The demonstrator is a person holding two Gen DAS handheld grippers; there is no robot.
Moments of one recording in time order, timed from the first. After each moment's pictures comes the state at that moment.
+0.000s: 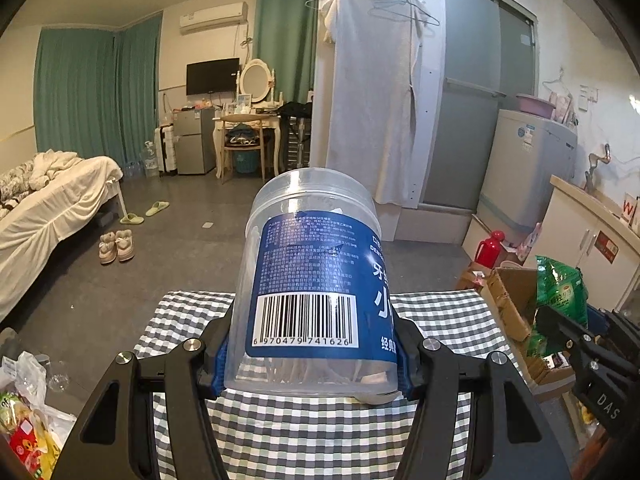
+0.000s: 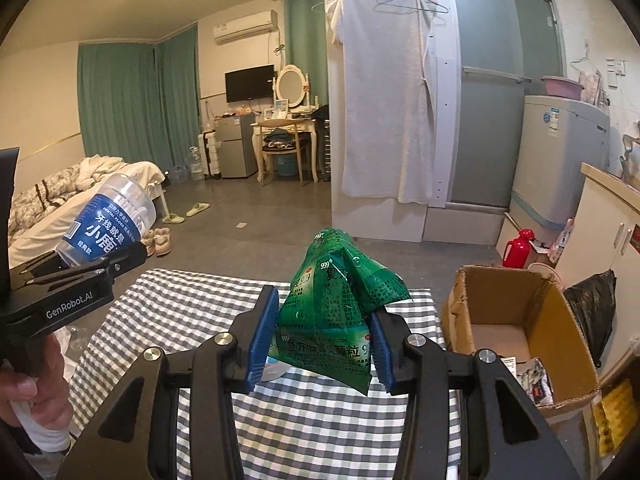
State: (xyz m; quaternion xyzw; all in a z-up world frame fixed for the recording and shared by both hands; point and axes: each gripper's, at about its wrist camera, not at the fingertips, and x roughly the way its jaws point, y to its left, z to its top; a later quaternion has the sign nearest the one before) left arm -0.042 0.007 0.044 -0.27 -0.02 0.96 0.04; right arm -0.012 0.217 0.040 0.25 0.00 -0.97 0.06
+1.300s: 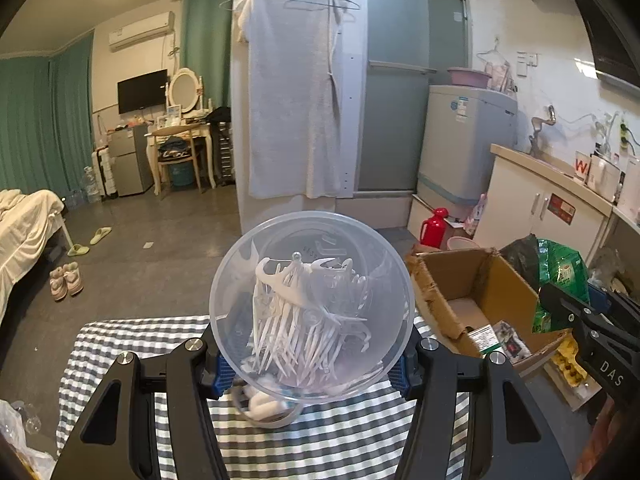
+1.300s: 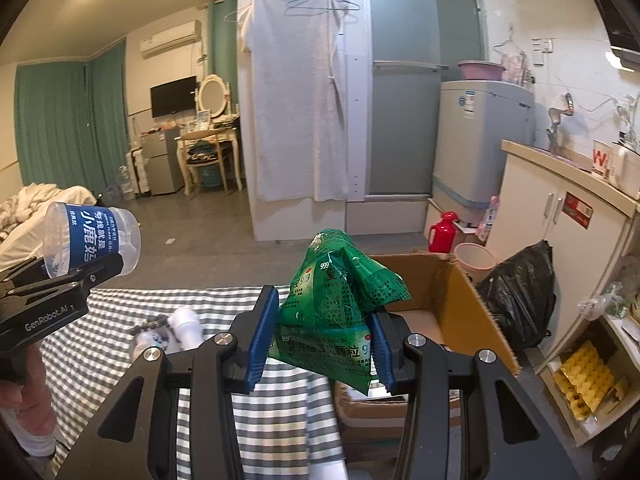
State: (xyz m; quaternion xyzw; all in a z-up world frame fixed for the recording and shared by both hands) left arm -0.061 0.129 0.047 -0.27 0.03 0.95 0.15; right arm 0.003 0.338 0.052 0.25 -0.03 -0.97 -0.07
